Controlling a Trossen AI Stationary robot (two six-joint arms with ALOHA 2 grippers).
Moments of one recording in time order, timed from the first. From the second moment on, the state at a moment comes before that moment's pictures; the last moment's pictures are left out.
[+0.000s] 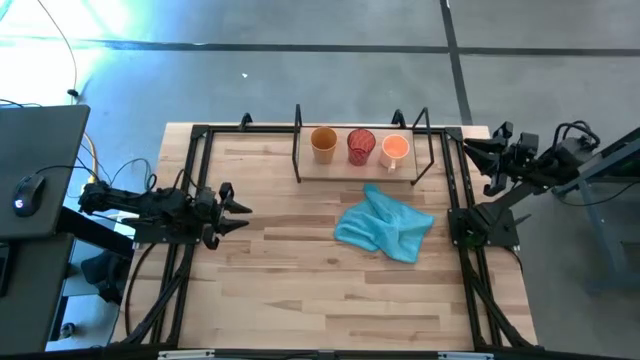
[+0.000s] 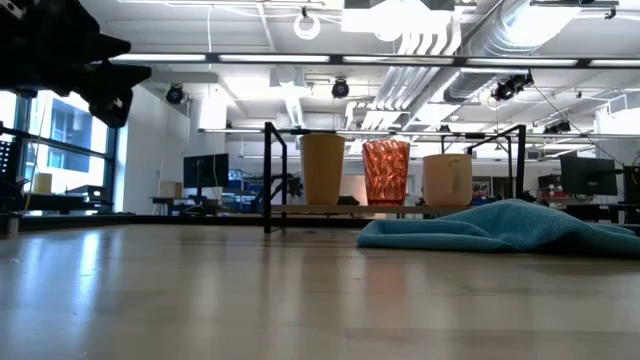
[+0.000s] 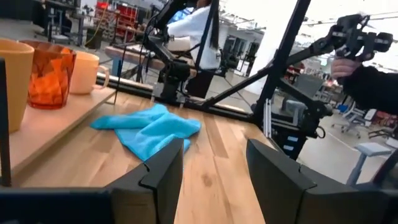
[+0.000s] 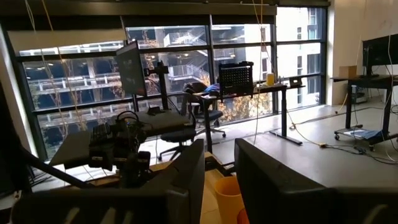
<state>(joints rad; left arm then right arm) -0.09 0.02 0.01 0.03 -0.12 -0.27 0.54 0.19 0.84 -0.39 0.88 -0.11</state>
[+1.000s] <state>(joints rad) -0.08 0.02 0.01 0.03 -0.10 0.06 0.54 0.19 0.84 -0.45 0.86 -0.02</state>
